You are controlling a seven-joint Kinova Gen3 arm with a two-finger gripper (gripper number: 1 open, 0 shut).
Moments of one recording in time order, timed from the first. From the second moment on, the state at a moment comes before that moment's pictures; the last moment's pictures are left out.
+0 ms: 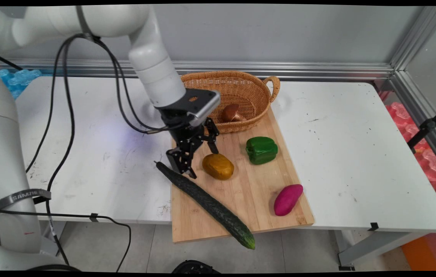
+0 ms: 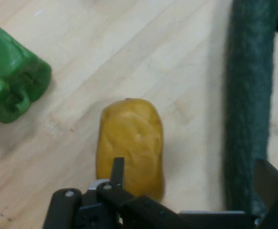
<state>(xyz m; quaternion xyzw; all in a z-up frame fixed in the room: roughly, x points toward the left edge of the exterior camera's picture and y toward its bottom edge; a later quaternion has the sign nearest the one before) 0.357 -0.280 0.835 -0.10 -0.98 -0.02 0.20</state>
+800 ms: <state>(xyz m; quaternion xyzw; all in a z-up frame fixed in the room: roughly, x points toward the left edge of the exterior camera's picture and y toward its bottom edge) 0.330 -0.305 0.802 -0.13 -0.97 -0.02 0.18</state>
